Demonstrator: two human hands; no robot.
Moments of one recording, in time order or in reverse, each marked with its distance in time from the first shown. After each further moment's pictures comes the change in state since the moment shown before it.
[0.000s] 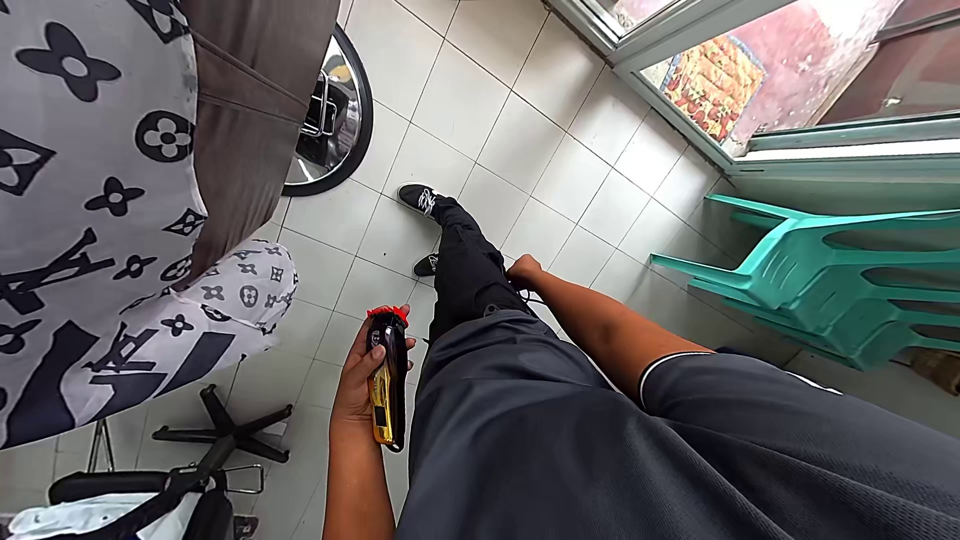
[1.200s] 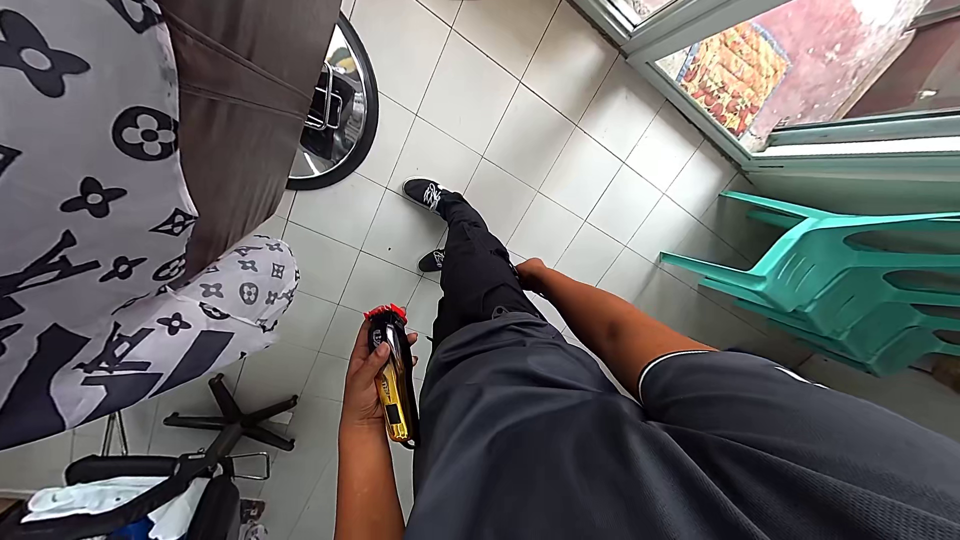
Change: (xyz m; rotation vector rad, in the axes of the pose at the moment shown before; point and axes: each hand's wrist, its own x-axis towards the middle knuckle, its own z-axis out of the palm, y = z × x) left_hand -0.005 -0.010 0.017 0.040 0.203 0.080; right_hand 0.007 0.012 0.003 0.038 -0.046 0.031
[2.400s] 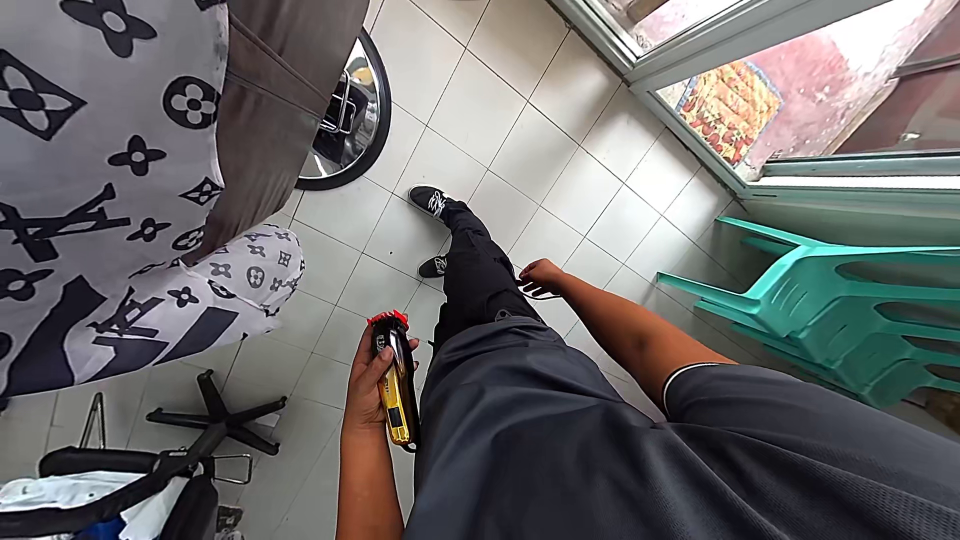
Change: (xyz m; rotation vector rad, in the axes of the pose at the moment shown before) left_hand -0.014 -0.016 -0.007 0.017 0.019 0.043; right_hand 0.016 0.019 -0.031 0.087 -0.138 -0.209
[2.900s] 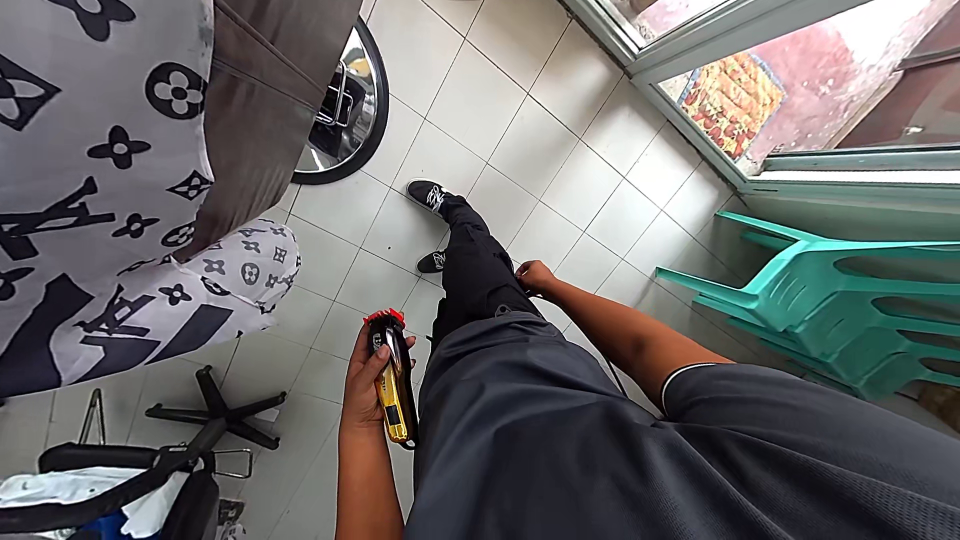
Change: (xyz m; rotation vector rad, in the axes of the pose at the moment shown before) left_hand -0.003 -0.001 -0.002 -0.021 0.031 -0.005; right_hand -0.017 0.002 0.024 -0.069 0.052 -0.073
